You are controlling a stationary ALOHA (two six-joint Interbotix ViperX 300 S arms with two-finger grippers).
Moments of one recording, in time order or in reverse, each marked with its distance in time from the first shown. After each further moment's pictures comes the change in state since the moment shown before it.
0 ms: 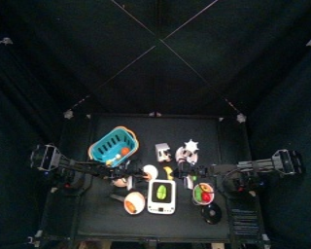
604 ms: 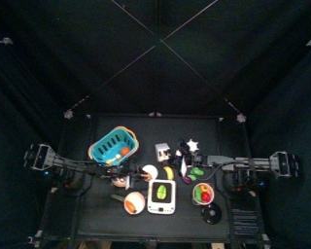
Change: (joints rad) left arm 0.054 -0.103 0.011 0.049 -0.031 0.003; right arm -0.170 0.066 -0.080 0.417 -0.110 0.003
